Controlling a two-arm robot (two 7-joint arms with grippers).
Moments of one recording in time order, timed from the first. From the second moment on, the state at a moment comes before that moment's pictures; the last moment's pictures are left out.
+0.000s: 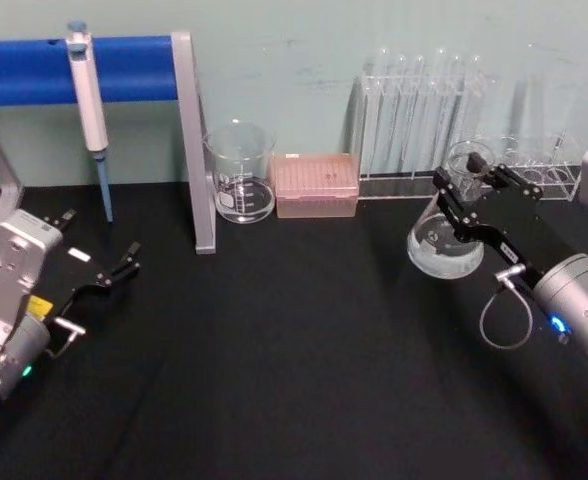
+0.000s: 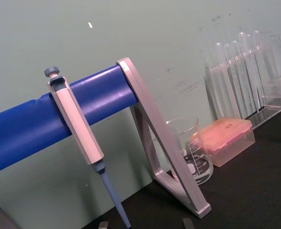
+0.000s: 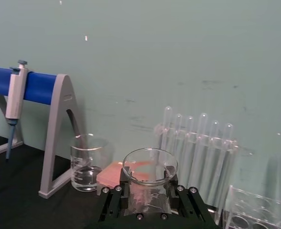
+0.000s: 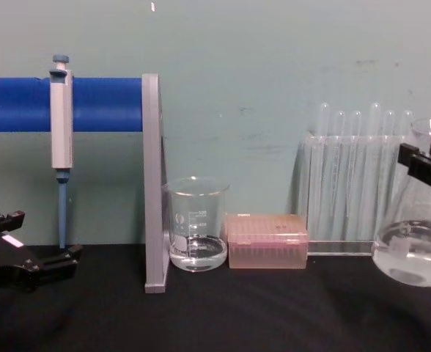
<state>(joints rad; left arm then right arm) -0.20 0.60 0.45 -1.41 -0.25 -0.12 0.03 0.11 0.41 -0.24 -1.62 0.33 -0.07 0.18</state>
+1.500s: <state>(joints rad) -0.20 0.60 0.45 -1.41 -0.25 -0.12 0.03 0.37 0.28 -0.54 -1.42 0.41 -0.07 0.61</state>
